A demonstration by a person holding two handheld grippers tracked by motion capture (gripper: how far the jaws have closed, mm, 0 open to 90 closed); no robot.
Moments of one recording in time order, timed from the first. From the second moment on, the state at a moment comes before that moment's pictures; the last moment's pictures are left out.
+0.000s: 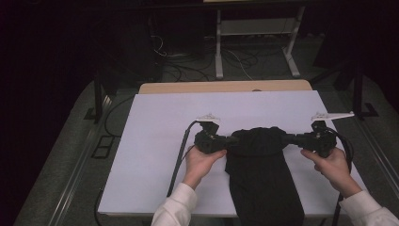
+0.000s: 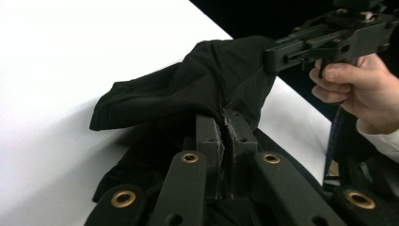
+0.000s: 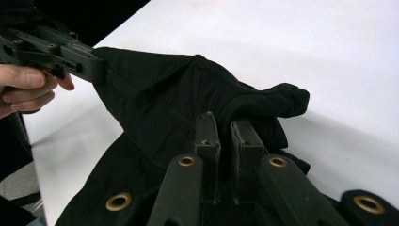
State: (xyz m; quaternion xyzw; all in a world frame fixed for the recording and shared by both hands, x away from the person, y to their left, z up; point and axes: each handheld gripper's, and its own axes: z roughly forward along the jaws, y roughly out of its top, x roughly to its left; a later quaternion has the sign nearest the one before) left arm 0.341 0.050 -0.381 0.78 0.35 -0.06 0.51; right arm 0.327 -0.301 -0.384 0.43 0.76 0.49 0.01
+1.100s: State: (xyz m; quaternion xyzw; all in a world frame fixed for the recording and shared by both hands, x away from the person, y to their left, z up) left arm 0.292 0.055 -0.426 0.79 0.34 -0.10 0.50; right arm 0.290 -0.303 -0.421 0.41 0.79 0.45 -0.03
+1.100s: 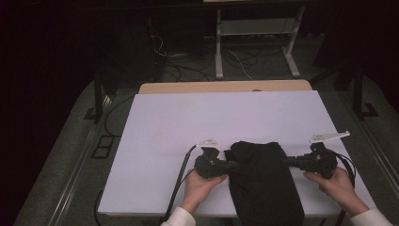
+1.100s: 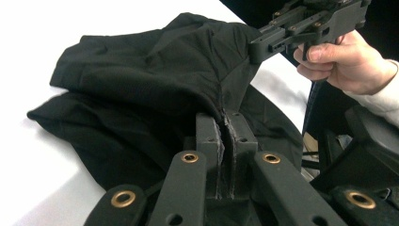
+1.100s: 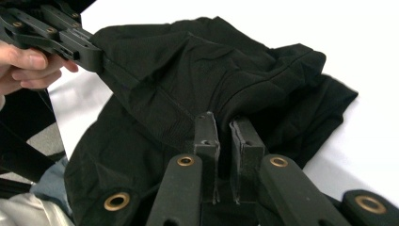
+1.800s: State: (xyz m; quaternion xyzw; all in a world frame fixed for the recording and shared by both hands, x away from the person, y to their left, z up) left arm 0.279 0.059 -0.454 0.79 0.35 -0.13 0.49; right arm 0.286 -0.306 -0.438 0.43 0.81 0.40 -0.07
